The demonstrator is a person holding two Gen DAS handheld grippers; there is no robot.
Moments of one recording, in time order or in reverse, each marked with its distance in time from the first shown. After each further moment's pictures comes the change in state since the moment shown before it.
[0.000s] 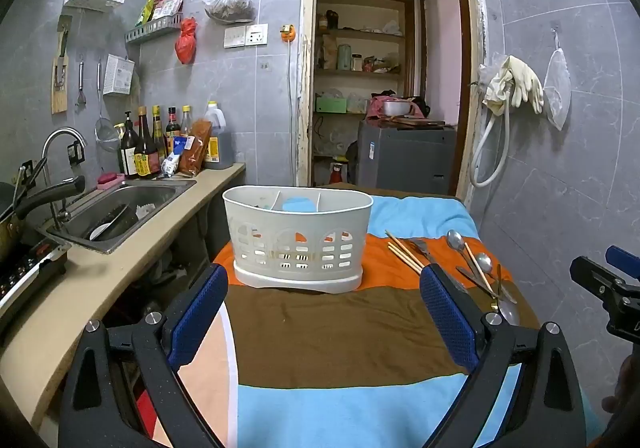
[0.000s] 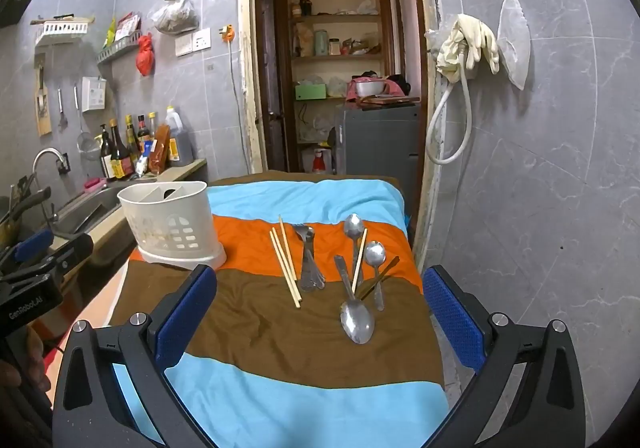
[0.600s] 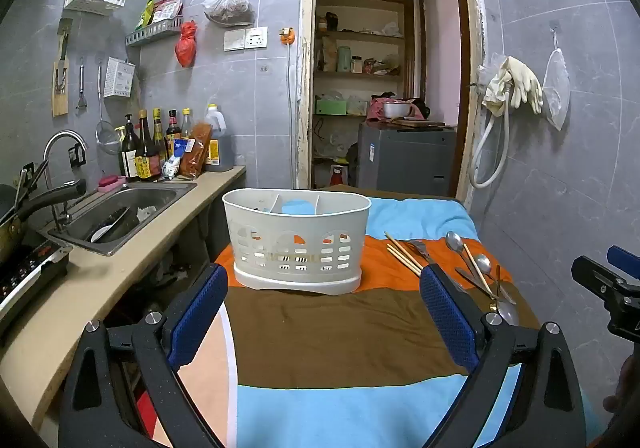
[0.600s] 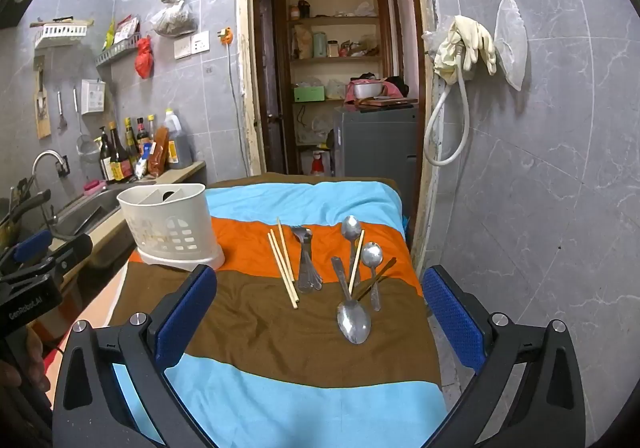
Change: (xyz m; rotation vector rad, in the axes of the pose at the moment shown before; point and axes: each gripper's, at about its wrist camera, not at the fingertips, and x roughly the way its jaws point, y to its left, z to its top) left arm 0.000 0.000 0.000 0.002 -0.003 0.001; right arm -0.003 -0.004 0.000 0.001 -0.006 0.000
